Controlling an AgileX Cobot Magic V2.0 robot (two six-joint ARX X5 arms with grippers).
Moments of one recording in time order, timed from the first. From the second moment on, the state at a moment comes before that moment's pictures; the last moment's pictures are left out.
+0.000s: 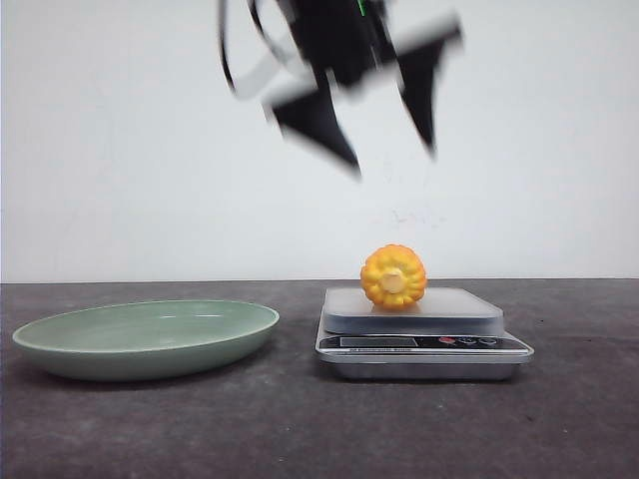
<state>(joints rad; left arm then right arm) -0.78 1.81 1.72 -0.60 -0.07 -0.28 0.11 0.73 0.97 -0.62 -0.26 0.18</state>
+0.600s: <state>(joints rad) -0.53 0.90 1.75 -1.06 -0.50 -0.13 0.21 0.76 0.97 -0.62 -0.26 0.18</state>
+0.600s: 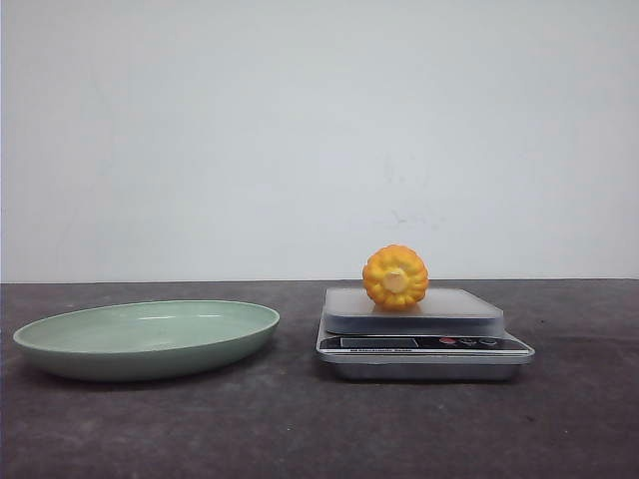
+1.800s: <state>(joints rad) -0.53 0.19 1.03 -1.34 -0.29 -0.51 0.52 1.62 1.05 -0.29 -0.05 0.29</state>
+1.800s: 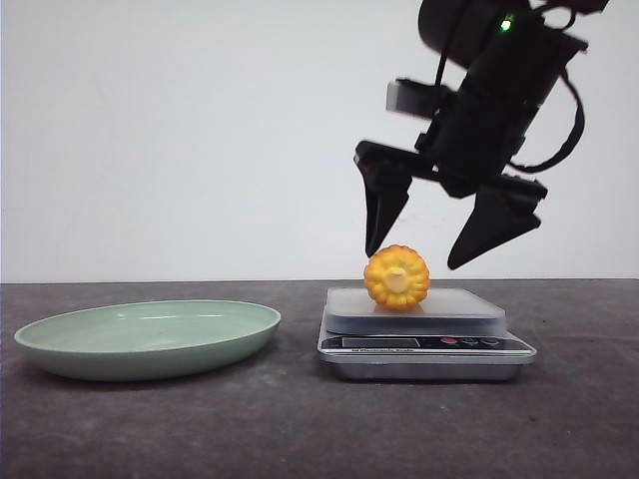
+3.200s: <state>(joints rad) -0.53 0.19 1.03 -1.26 -0.29 -0.49 0.85 1.75 1.50 -0.32 -0.01 0.34</state>
